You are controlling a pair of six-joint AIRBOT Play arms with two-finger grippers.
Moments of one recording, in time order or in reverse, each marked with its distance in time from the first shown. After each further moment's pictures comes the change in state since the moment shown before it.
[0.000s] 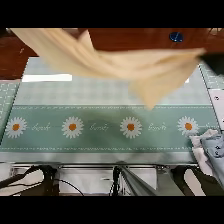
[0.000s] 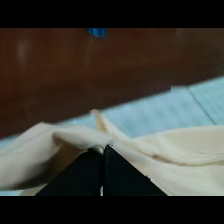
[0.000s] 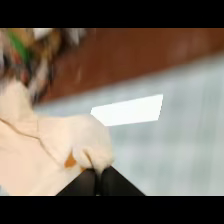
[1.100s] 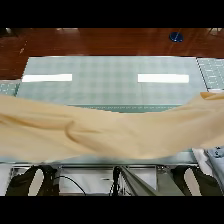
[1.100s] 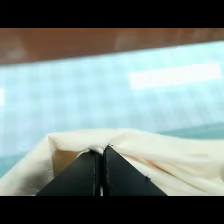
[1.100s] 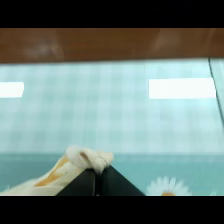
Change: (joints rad) left arm 0.032 0.720 -0.214 0.406 -0.502 -0.272; right arm -0.024 0.139 0.764 -0.710 0.746 0.448
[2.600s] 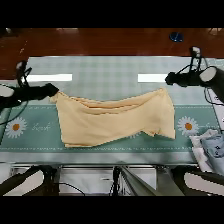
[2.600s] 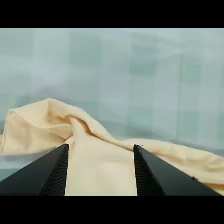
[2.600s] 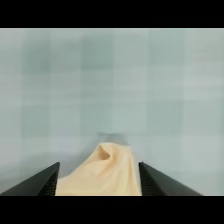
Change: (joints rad) left arm -0.078 -0.602 -0.954 -0.180 1.028 0.357; right arm 0.347 -0.692 -0.711 -0.141 -1.086 -0.117
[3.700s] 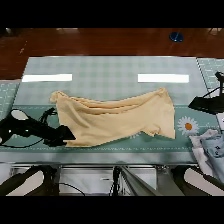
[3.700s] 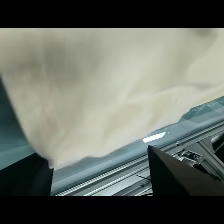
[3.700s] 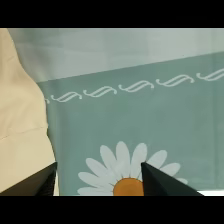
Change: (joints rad) left arm -0.059 0.010 -0.391 0.073 -0.506 -0.205; right arm -0.367 0.151 -0.189 -0.044 0.402 -0.151
